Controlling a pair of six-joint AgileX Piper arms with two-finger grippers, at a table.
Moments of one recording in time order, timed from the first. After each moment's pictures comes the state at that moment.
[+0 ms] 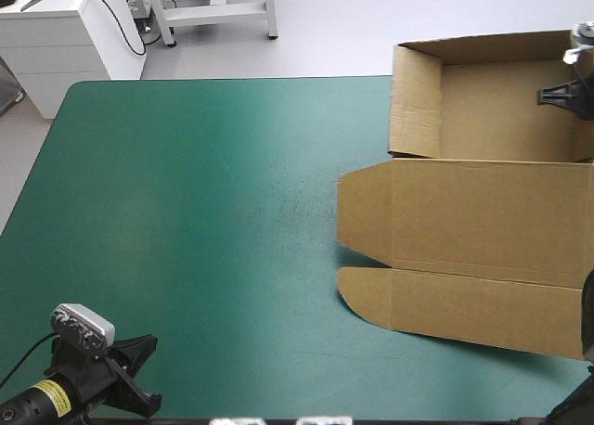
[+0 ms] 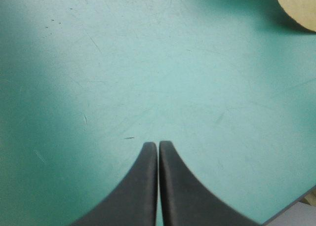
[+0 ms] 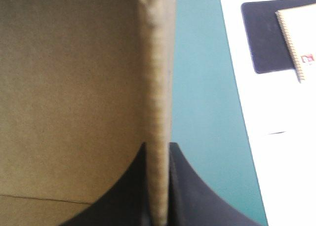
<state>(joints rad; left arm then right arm) -0.55 0.29 -0.49 -0.05 0.94 -0.06 -0.30 1.75 -2.01 -0.04 1.25 -0.12</state>
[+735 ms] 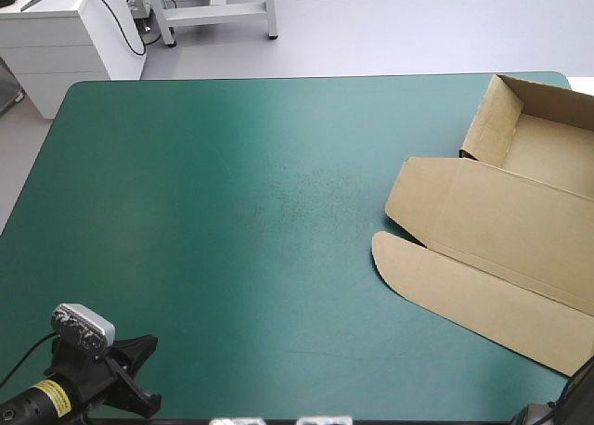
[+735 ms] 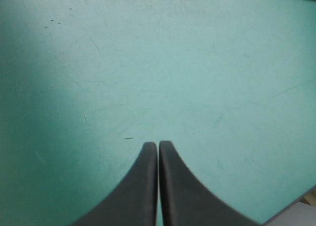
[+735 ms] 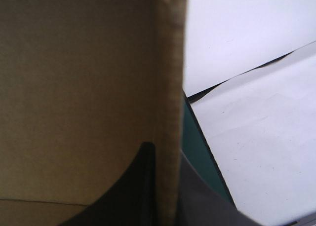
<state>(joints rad) -0.55 0.29 -0.49 -0.05 0.94 -0.06 -0.60 2.10 -2.01 0.05 1.18 -0.17</state>
